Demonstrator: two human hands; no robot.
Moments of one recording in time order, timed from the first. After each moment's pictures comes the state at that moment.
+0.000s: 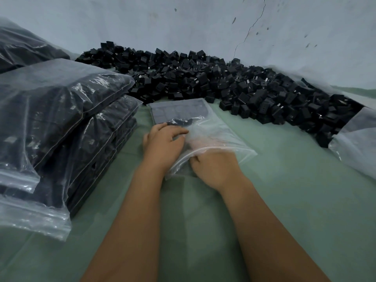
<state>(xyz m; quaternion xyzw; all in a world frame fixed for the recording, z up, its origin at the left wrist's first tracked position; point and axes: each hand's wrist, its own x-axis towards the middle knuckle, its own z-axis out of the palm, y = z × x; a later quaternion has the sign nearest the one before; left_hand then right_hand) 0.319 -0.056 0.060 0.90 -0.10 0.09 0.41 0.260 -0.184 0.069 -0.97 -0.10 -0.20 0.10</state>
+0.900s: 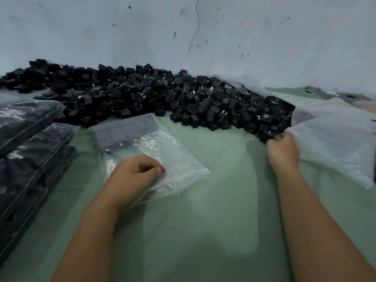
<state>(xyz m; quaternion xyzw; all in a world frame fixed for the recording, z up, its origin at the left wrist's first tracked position) 0.297 -0.079 0.067 0.83 -0.21 -0.05 0.52 0.234 -0.436 0.071 -0.77 0.47 -0.30 0.31</state>
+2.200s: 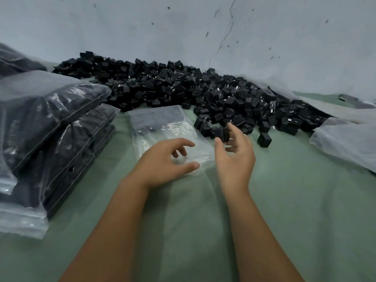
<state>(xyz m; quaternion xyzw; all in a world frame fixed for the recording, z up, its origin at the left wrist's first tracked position) 0.270 -0.073 0.080 0.87 -0.31 0.01 0.38 0.220 -0.241 0.073 -0.75 0.17 -0.43 0.48</state>
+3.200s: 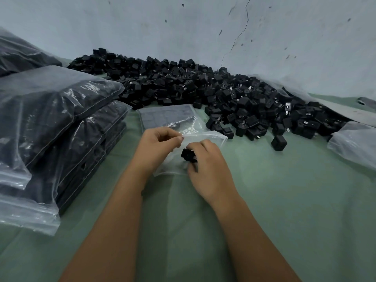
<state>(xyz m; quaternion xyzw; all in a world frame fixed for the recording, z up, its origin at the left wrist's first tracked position) 0.290 -0.059 0.083 0.73 -0.15 0.01 0.66 0.224 -0.196 0.068 -0.94 -0.05 -0.24 0.22</state>
